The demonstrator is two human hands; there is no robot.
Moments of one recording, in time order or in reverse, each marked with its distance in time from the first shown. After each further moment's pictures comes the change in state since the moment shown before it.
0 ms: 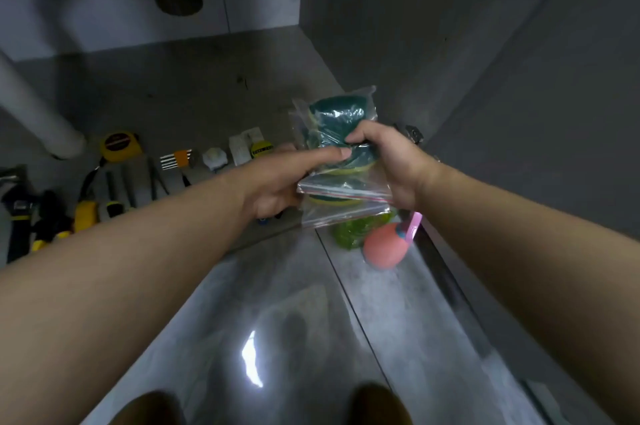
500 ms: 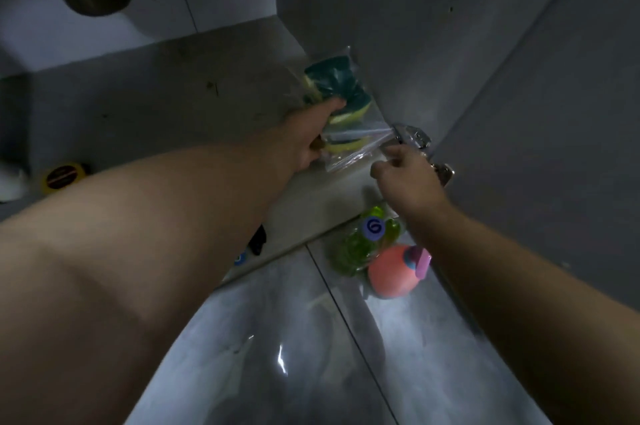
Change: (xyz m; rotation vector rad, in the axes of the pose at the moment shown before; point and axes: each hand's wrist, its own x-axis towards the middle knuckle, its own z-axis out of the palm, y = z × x) left_hand 0.172 0.026 0.000 -0.065 0.333 0.009; right_hand 0.060 0.032 -0.059 -0.574 0.680 -0.232
